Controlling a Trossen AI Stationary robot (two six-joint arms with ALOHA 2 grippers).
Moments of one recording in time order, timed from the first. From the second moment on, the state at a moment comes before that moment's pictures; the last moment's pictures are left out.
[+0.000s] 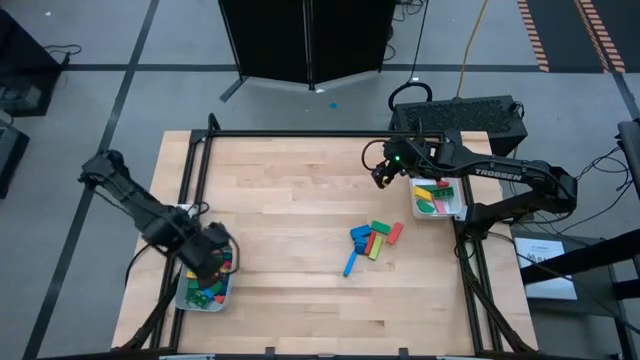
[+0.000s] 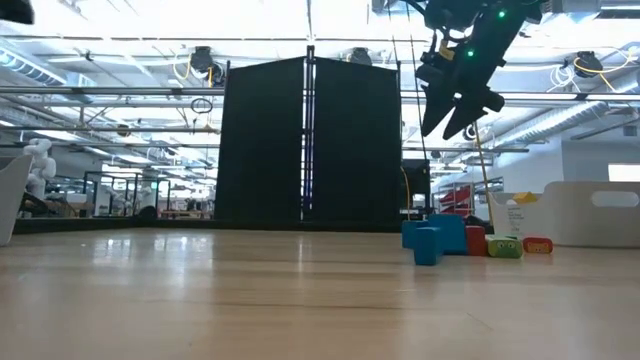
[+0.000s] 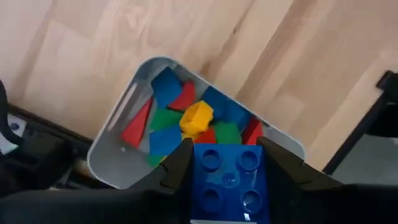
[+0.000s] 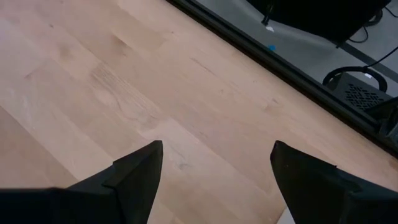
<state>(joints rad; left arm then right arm) -0.67 1.20 1.15 -1.37 0.01 -1.21 -0.35 1.26 1.01 -0.70 0.36 0.45</state>
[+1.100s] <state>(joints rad) -0.36 1.69 1.15 -0.69 -0.67 -1.35 -0.35 1.26 1.01 -0.71 0.36 0.51</state>
